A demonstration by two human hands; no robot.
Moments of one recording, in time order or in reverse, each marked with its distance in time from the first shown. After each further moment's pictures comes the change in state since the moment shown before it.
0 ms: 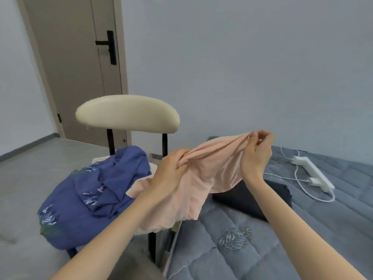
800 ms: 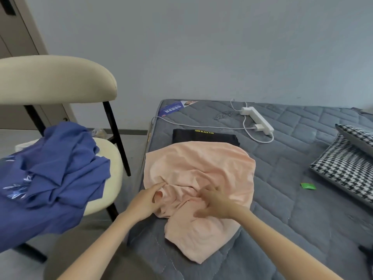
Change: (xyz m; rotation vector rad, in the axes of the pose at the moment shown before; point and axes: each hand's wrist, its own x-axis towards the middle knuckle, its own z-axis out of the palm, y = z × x) left_hand -0.087 -0.096 0.126 0.325 -0.690 -0.262; right_hand -0.101 0.166 -0.146 -0.817 -1.312 0.185
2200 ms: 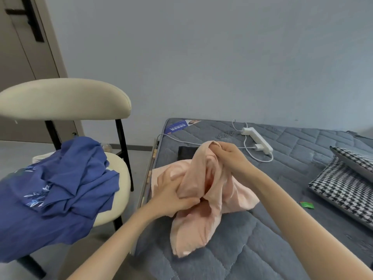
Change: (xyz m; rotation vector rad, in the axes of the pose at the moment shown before) left_hand -0.015 0.068 -0.034 -0.135 0.140 0.165; right_hand -0.050 -0.102 -0.142 0.720 0.467 -0.169
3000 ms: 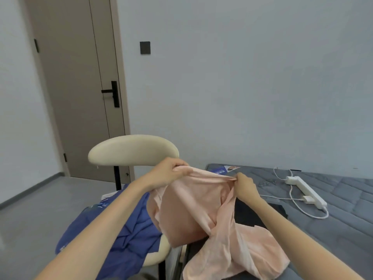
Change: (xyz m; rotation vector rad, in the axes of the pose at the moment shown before) left_hand -0.043 0.088 -0.231 0.008 0.212 0.173; right_hand 0.072 -0.042 0.045 -0.609 0.202 0.073
